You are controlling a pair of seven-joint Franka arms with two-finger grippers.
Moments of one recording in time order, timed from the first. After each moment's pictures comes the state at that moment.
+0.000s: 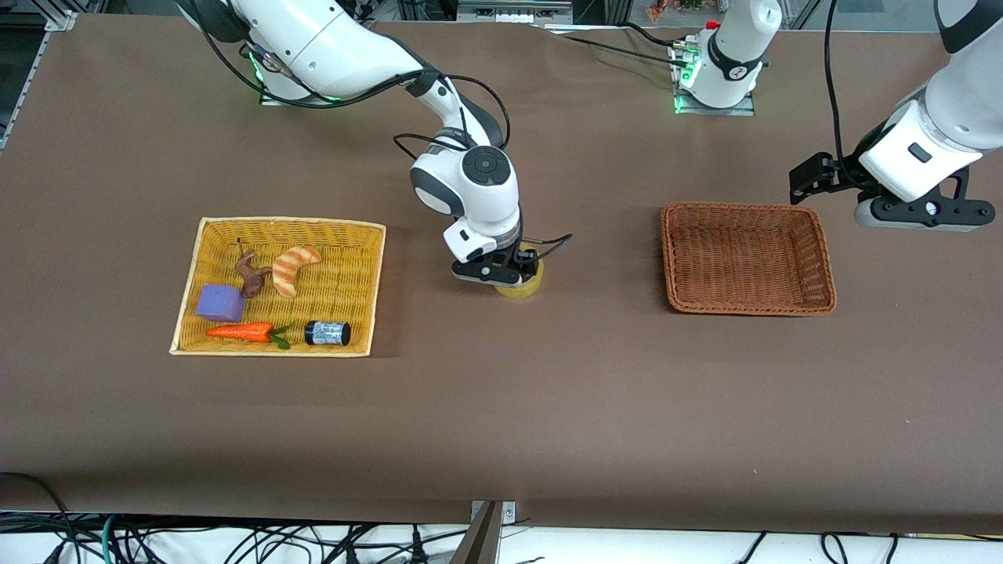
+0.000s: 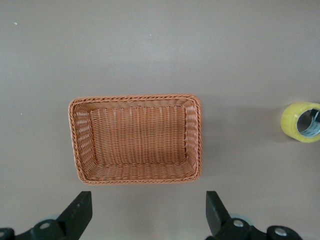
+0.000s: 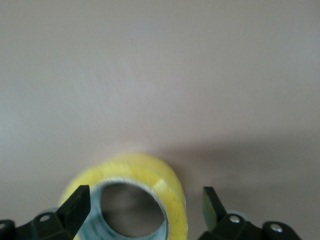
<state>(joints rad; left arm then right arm) -0.12 0.05 -0.01 -1.57 -0.01 1.53 -0.09 0.53 0.78 0.31 -1.48 -0.44 2.37 1.24</state>
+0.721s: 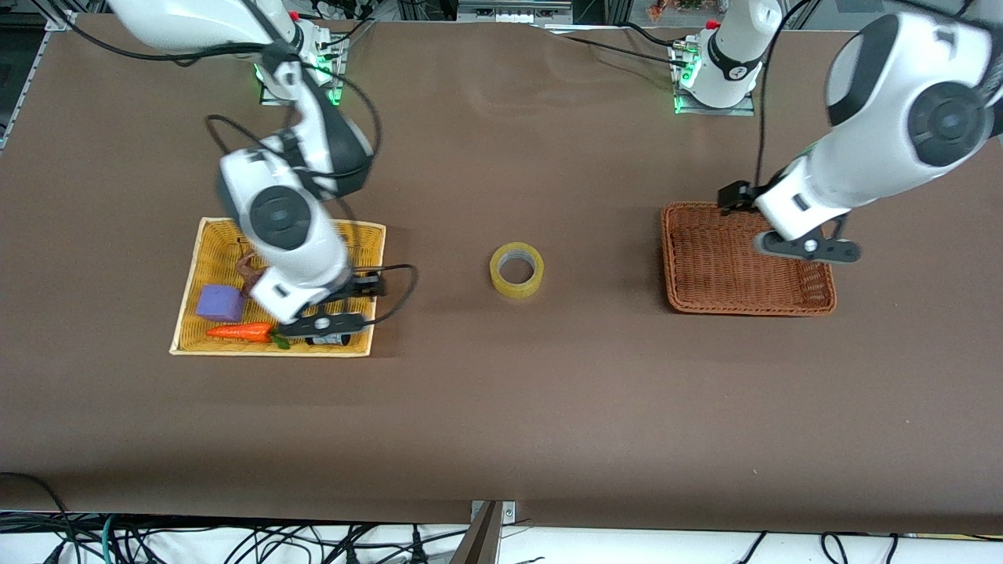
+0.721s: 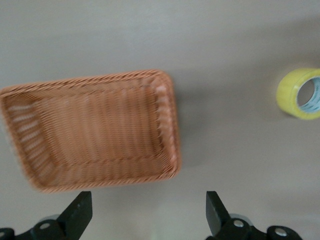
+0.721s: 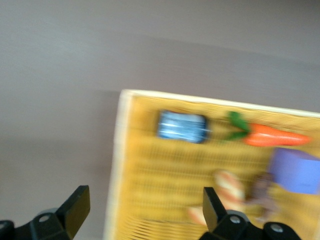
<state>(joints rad) -0.17 0.13 -0.09 -1.78 -0.08 1.72 -0.12 0.11 0.52 0.30 -1.46 -0.26 1.84 0.34</state>
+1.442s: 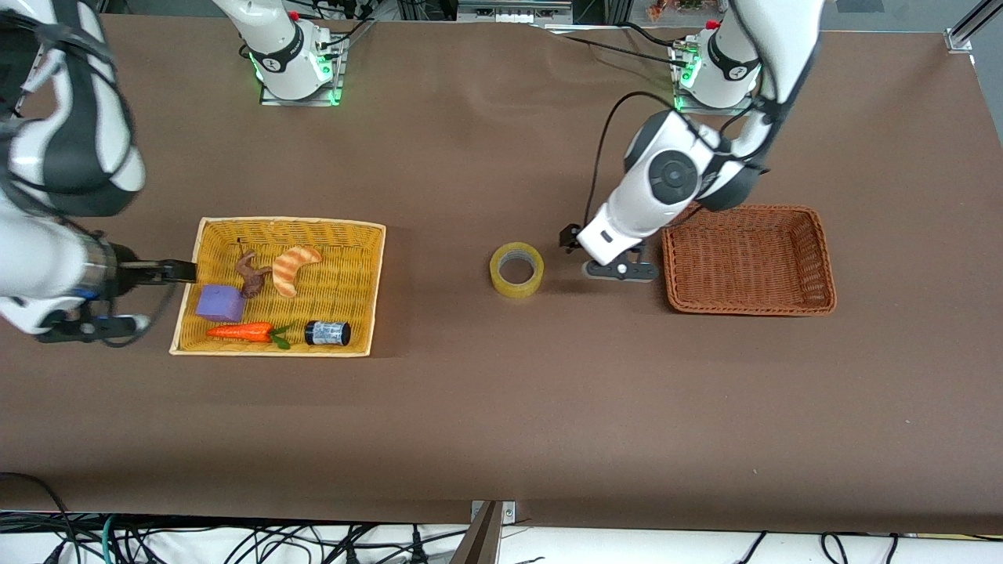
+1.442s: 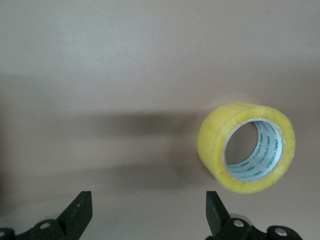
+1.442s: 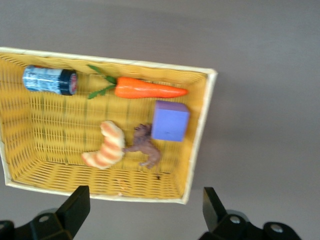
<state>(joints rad) -0.36 0.43 -0.23 -1.96 -0.18 2.38 -0.49 -0.22 0.43 0.26 -1.37 -0.16 1.58 -0.04</state>
